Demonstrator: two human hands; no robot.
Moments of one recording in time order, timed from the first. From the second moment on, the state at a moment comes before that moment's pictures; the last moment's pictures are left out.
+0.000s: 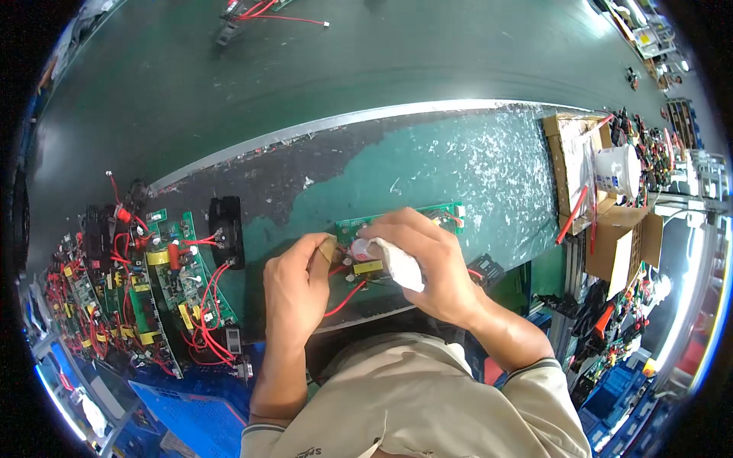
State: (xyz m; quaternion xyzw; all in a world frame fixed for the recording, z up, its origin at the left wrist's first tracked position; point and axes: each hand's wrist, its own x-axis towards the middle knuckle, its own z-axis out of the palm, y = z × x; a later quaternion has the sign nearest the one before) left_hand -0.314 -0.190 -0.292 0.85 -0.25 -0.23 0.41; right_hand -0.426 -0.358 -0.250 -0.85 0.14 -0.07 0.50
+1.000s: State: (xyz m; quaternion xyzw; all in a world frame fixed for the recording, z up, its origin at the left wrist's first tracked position) left_hand -0.316 -0.187 -0.287 0.82 -0.28 -0.20 0.46; right_hand -0.426 -0.366 -0.211 -0.92 -0.10 -0.06 0.38
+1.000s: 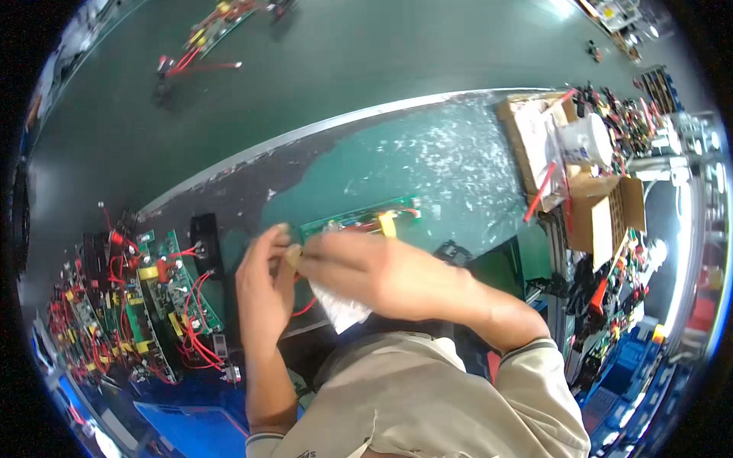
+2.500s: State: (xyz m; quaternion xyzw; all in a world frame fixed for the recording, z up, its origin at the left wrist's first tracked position) left_hand -0.490 0.294 -0.210 0.98 0.04 0.04 0.21; right_hand -0.512 -0.511 -0.381 -0.86 0.25 -0.20 0.41
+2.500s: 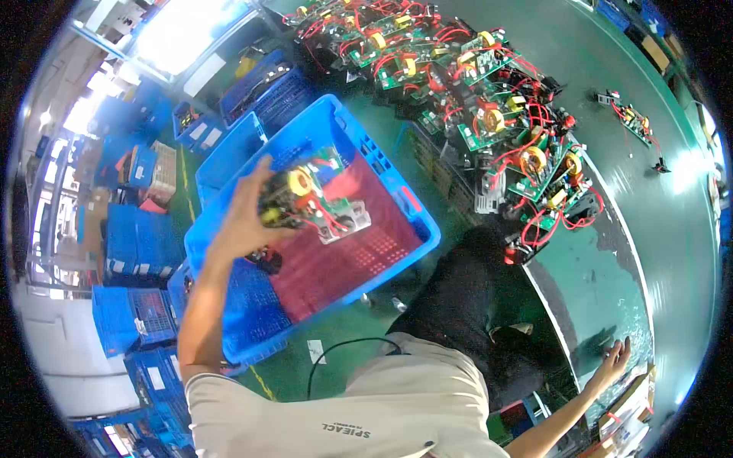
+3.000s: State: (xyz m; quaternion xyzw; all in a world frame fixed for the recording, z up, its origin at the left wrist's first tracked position) left_hand -0.392 0.384 -0.520 0.99 0.11 0.00 0.12; right_hand -0.494 -0.362 -0.235 -0.91 0.20 -0.25 0.25
